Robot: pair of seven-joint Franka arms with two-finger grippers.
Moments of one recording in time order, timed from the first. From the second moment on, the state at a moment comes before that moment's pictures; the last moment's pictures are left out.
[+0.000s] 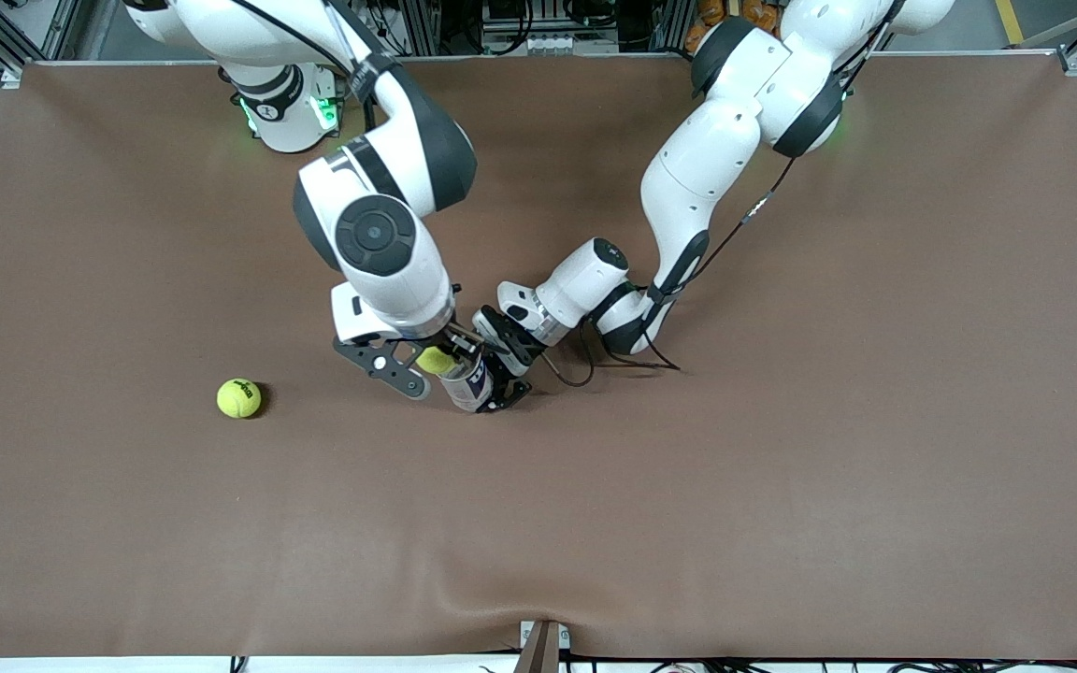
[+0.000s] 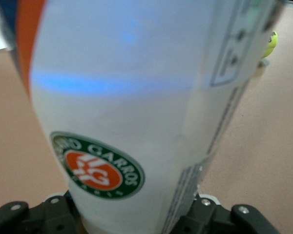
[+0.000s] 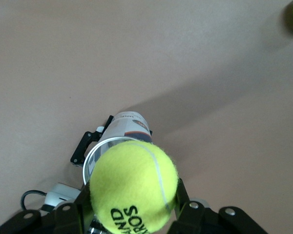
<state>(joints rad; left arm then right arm) -0.66 1.22 -0.19 -1.34 0.27 3.54 -0.04 0.64 0.57 -0.08 -1.30 0.06 1.80 1.10</state>
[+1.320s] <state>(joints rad) -0.66 1.22 -0.19 -1.34 0.27 3.54 -0.04 0.65 0.59 -0.08 -1.29 0.07 1.80 1.10</state>
